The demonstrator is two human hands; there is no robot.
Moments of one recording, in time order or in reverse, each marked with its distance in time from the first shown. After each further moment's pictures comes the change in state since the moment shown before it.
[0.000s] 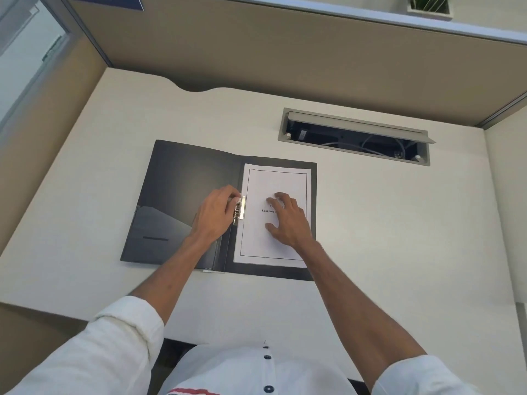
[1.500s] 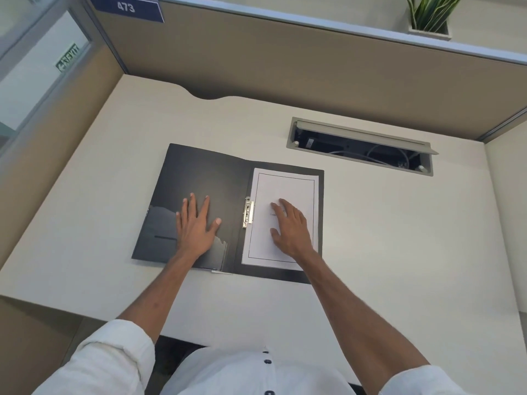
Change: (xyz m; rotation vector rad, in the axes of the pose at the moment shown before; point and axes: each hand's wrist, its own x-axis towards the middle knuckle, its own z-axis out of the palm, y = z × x) left_hand -0.041 -0.063 -0.012 0.205 -0.172 -0.325; right_hand -0.011 -0.019 0.018 -0.026 0.053 -0.002
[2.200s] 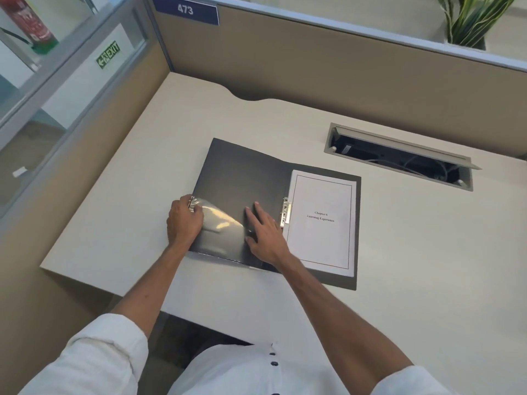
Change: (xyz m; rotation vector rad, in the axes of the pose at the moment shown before) left_hand -0.013 -0.091 -0.070 -0.467 0.243 -0.367; right_hand 0.006 -0.142 0.050 0.097 -0.134 -0.199
